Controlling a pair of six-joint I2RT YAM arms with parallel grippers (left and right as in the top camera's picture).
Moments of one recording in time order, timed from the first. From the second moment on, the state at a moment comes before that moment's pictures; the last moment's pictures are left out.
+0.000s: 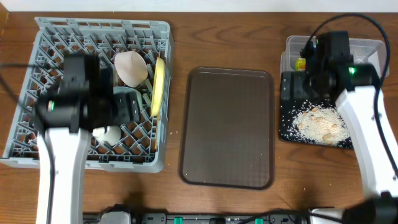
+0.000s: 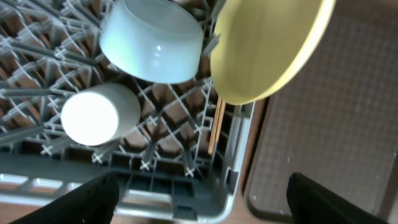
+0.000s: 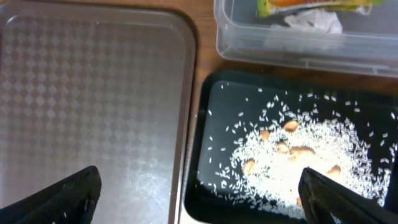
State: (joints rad) left arm 0.02 1.25 1.40 -1.31 0.10 -0.16; right arm 0.08 1.52 1.39 -1.02 -0.04 0.10
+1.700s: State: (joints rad) left arm 0.02 0.41 0.95 -1.08 0.10 -0.09; right arm 0.08 0.35 0.70 -0.74 0.02 0.06
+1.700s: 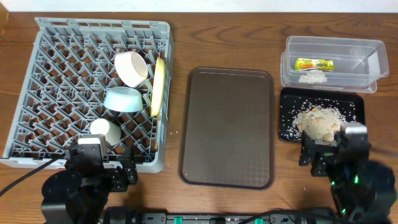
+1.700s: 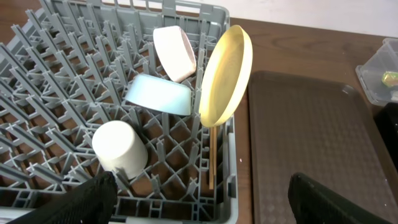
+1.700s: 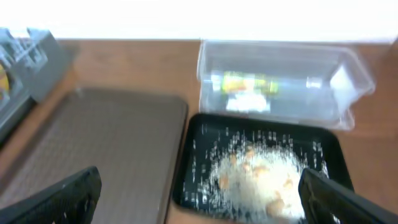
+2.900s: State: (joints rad) left arm 0.02 0.41 0.94 -1.08 0.10 -0.09; right arm 0.07 0.01 0.01 -0.06 -0.07 -0.01
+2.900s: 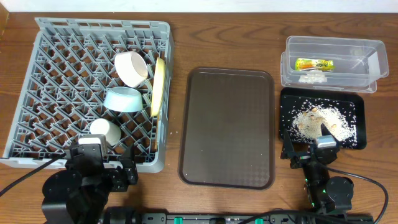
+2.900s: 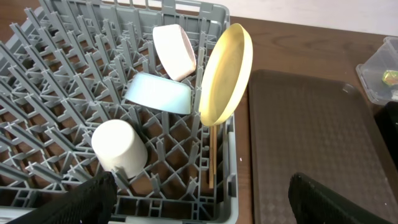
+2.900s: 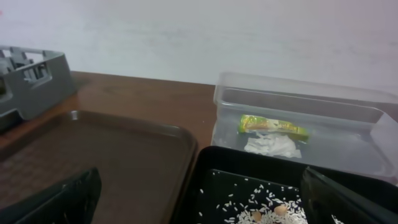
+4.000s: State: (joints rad) left arm 0.02 0.41 0.94 -1.08 0.10 -0.09; right arm 0.06 0.01 0.01 -0.06 -0.08 -0.01
